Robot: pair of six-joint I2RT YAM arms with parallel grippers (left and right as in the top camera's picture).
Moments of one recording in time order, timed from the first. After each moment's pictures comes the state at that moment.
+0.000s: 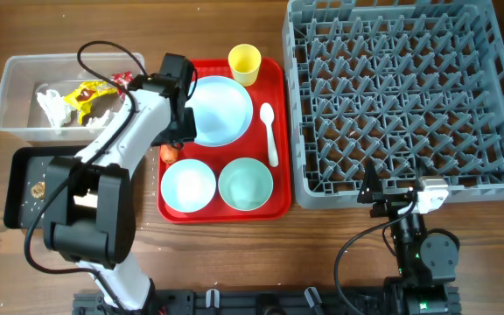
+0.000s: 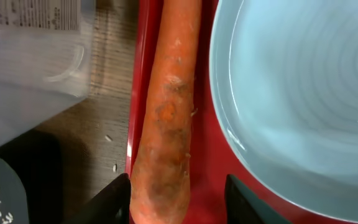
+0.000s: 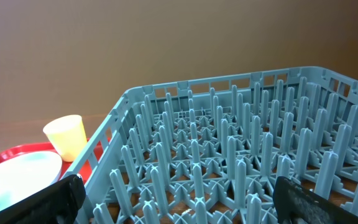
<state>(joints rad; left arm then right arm) -0.22 1.89 1.33 -0.92 -0.19 -0.38 0.05 0.02 0.01 0.00 -0.02 0.13</state>
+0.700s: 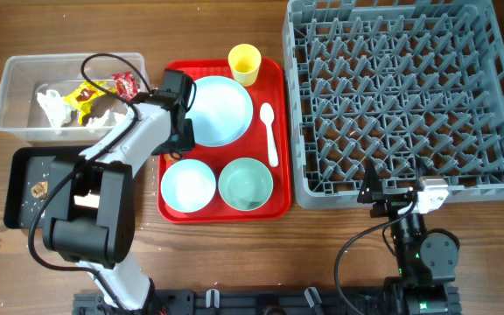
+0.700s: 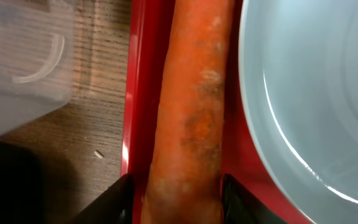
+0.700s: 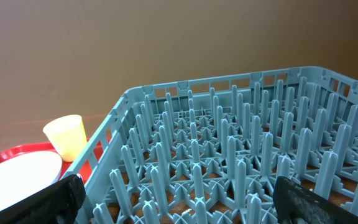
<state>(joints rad) -0.21 1.89 1.18 -0.74 -0.21 -0.35 0.05 0.02 0.01 0.00 -0.02 0.13</state>
